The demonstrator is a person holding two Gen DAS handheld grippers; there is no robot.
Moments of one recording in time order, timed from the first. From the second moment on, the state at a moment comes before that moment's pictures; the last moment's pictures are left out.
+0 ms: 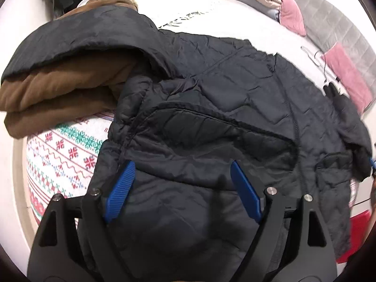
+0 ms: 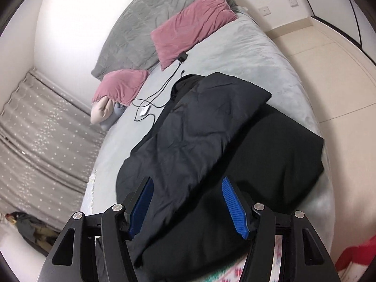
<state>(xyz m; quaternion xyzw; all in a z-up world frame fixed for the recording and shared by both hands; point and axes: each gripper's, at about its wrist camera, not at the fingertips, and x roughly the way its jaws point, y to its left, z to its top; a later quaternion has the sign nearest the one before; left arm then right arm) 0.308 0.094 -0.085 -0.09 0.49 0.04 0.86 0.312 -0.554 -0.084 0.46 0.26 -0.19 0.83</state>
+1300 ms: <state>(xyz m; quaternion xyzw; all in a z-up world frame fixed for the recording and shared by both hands) 0.321 0.077 -0.098 -0.02 0.50 0.06 0.86 0.382 -0.437 0.007 0.20 0.21 -0.24 0.93</state>
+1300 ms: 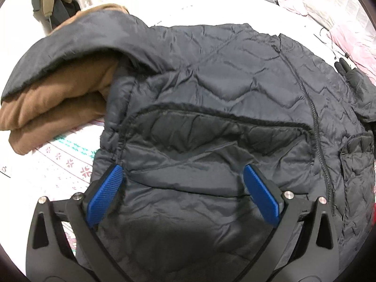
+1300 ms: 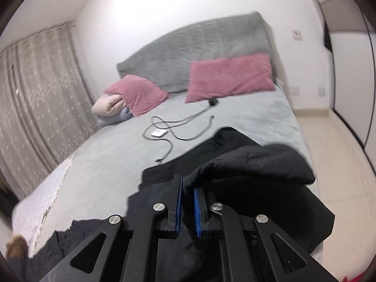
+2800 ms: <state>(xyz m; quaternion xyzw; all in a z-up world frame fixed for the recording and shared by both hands) 0.319 0.118 -0.076 -0.06 0.49 0.06 0.87 0.461 -0.032 -0.129 -0.25 0.35 0.17 0.89</state>
